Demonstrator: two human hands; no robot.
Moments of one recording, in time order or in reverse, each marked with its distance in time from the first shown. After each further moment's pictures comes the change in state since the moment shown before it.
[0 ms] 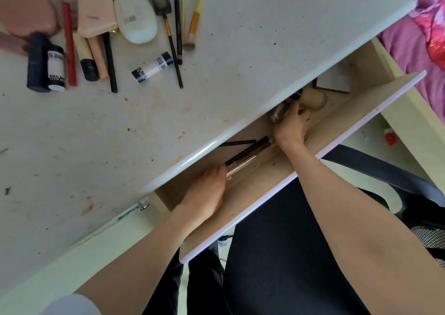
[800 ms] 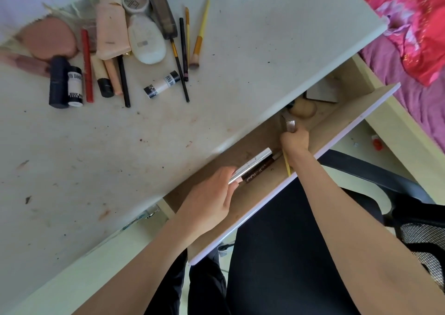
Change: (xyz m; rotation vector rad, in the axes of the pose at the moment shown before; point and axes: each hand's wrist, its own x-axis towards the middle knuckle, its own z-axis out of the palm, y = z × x) left_hand -0.040 0.012 -0.047 -0.216 0.225 0.186; right_hand -0.028 -0.001 -0.031 0.560 -0.057 0.251
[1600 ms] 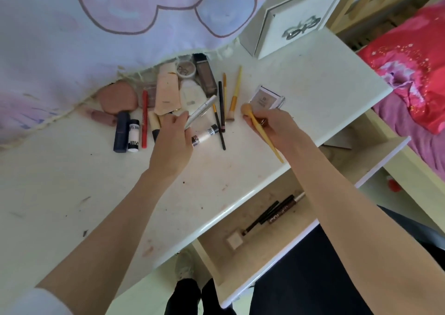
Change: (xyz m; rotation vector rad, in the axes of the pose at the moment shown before) left_hand 0.070 -0.072 -0.160 0.014 0.464 -0.265; right_hand -0.064 -0.167 0.053 0.765 -0.588 0.086
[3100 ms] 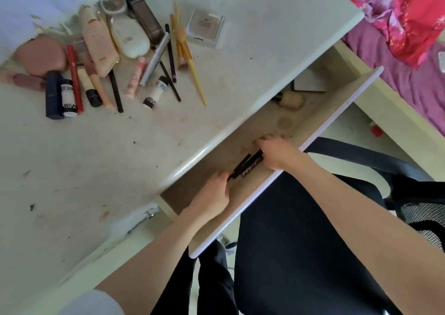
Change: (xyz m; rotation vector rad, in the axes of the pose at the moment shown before) left_hand -0.151 0.033 0.156 -0.063 -0.690 0.042; right_hand -0.030 0.084 -0.178 -2.134 -0.138 -0.107
